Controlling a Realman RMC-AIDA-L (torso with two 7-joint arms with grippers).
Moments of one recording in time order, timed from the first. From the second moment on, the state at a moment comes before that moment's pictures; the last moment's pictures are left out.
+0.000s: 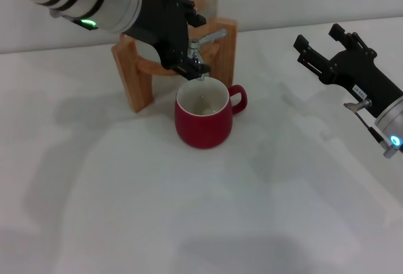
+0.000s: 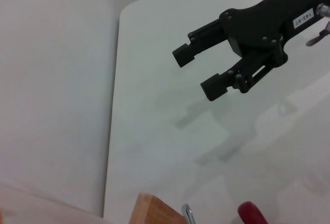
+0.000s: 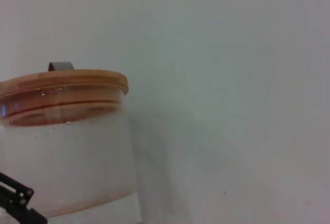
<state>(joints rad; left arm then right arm) -1.05 -2.08 1.31 0.99 2.36 1.25 -1.68 0.38 2.02 -1.94 -0.32 0.24 -1.17 0.49</state>
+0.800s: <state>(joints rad) -1.05 -2.08 1.37 0.98 2.34 1.22 -1.67 0.37 2.02 -1.94 -0.32 0.24 -1.17 0.49</state>
